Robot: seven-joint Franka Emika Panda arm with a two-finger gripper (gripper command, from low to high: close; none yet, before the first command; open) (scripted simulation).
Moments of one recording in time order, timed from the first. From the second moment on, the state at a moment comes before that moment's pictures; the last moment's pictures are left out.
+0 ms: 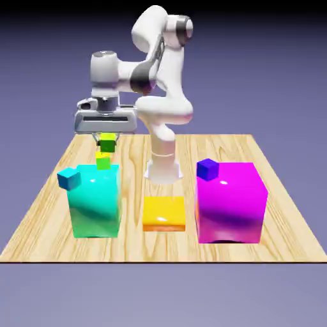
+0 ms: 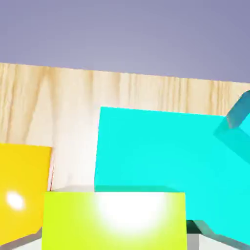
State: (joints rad) arm -0.33 -0.61 -0.20 -2.64 -0.10 2.19 0.40
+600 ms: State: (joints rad) arm -0.35 -0.67 -0.33 -2.79 -0.22 2.32 0.69
